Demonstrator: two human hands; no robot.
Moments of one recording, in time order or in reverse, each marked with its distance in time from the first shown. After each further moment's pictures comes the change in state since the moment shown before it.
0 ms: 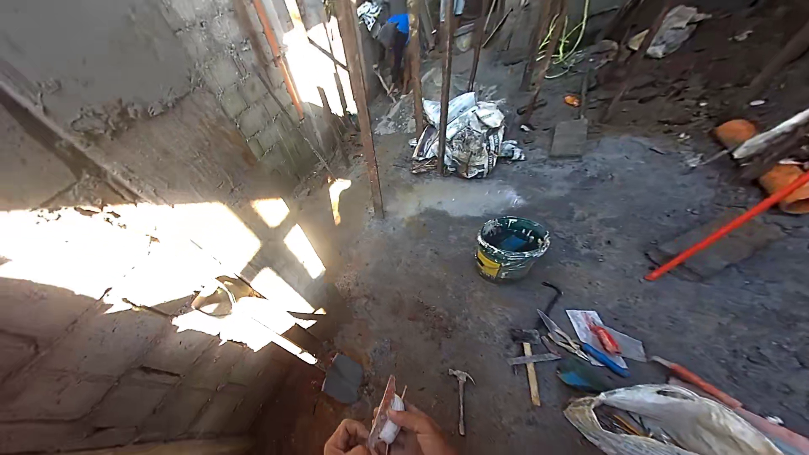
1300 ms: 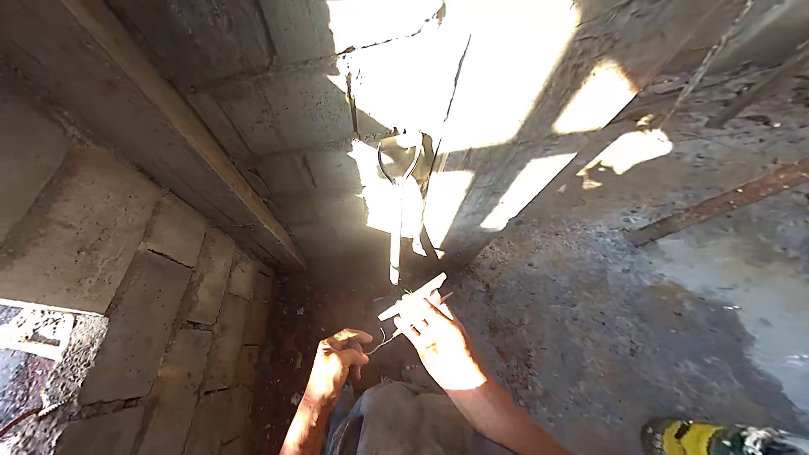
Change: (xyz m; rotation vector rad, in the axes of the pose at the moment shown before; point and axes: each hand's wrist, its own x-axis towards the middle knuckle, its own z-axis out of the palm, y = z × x) left_hand 0.010 0.037 -0.055 -0.189 0.845 0.020; right_hand 0.147 -0.015 0.173 -0.532 -0.309 0.239
